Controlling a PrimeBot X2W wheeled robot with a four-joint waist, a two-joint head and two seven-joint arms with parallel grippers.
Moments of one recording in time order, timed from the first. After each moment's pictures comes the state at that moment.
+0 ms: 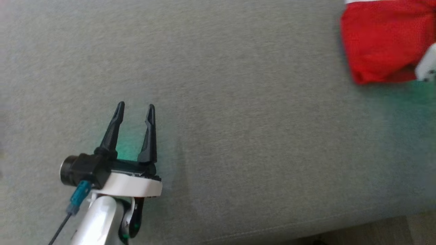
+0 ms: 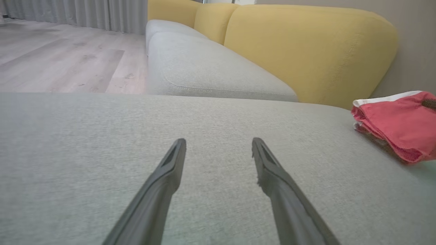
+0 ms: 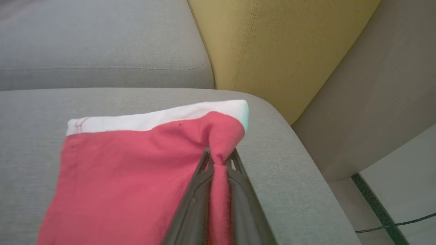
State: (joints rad) left arm -0.20 0.17 -0.33 0.09 -0.35 0.03 -0.19; right arm -0.85 -0.36 0.01 0.84 0.14 0.12 0.06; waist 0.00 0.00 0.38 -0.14
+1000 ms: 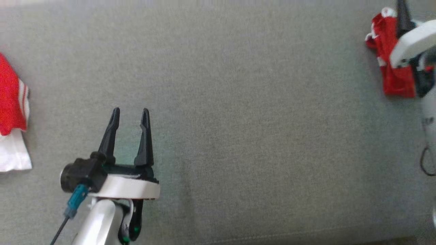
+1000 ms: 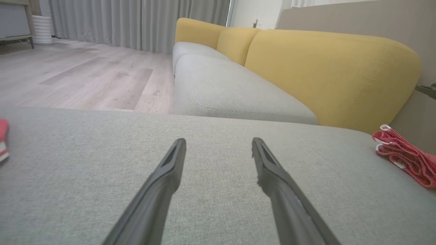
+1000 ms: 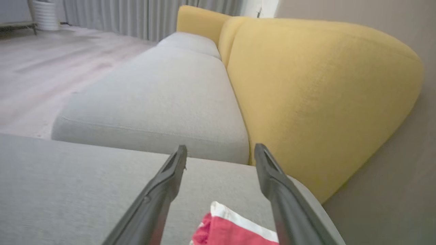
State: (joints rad) left arm -0.19 0.17 -0.32 0.12 -0.40 0.04 -0.21; right arm -0.99 -0.31 0.09 1.01 0.01 0.12 -0.20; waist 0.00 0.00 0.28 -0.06
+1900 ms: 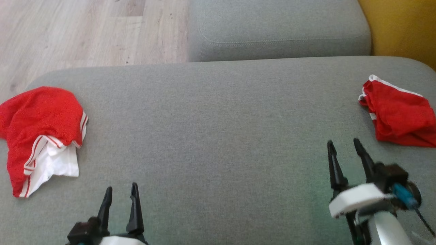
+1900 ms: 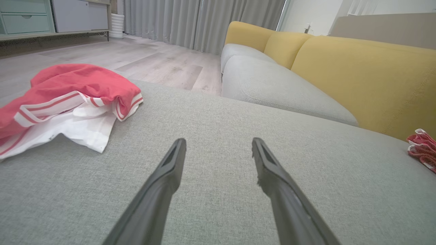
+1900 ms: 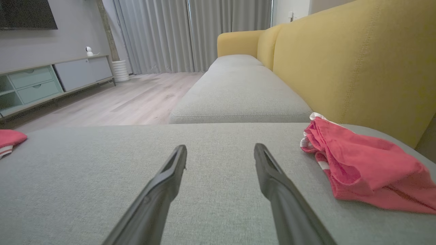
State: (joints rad) left arm 0.07 0.15 -0.26 0.26 -0.46 0.06 -0.24; right arm -0.12 -0.05 0.01 0.41 0.07 0.12 -0.21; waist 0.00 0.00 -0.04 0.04
